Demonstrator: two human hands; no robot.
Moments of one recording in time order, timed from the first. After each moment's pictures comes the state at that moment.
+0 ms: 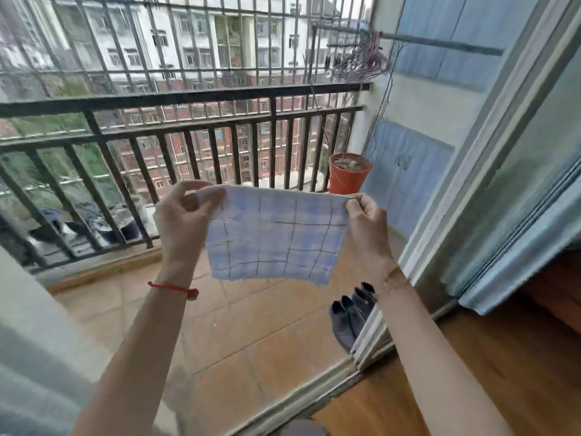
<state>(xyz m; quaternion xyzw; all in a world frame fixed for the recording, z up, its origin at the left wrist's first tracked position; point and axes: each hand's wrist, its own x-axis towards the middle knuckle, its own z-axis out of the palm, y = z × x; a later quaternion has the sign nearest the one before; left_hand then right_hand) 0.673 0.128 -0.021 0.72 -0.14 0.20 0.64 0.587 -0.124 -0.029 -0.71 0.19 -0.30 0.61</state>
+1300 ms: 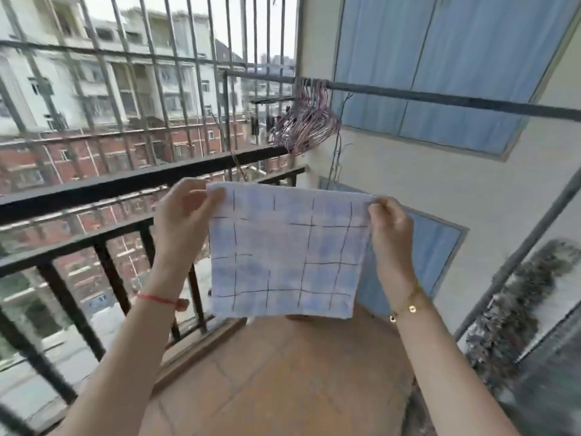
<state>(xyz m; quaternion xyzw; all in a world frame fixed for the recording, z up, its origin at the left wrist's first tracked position) 1.347 -0.312 0.010 0.66 -0.31 0.12 0.67 1.169 -0.529 0.004 -0.64 0.25 -0.52 0.51</state>
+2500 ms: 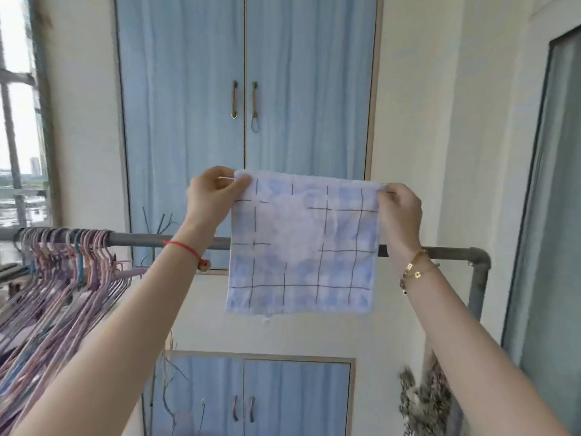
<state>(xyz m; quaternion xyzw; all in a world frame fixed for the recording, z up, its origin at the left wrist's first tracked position) 1.521 -0.955 0.240 0.47 -0.54 -0.10 0.69 1.240 -0.998 0.220 -0.54 0.40 -0.73 0.15</state>
